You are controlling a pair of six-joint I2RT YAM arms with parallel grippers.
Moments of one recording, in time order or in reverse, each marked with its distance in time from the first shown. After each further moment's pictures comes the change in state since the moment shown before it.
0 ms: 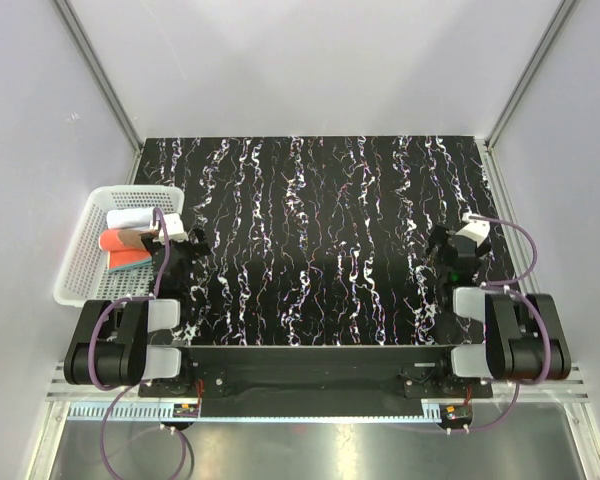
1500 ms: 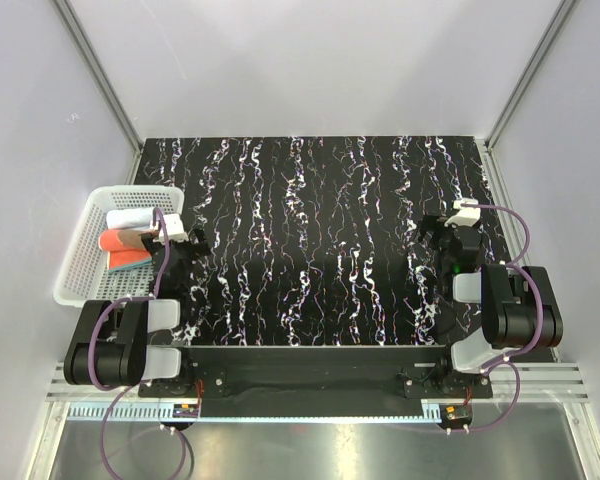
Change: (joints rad) left arm 0.000 0.000 0.000 0.000 0.002 0.000; right arm -0.070 0.225 0.079 0.342 -0.383 -0.115
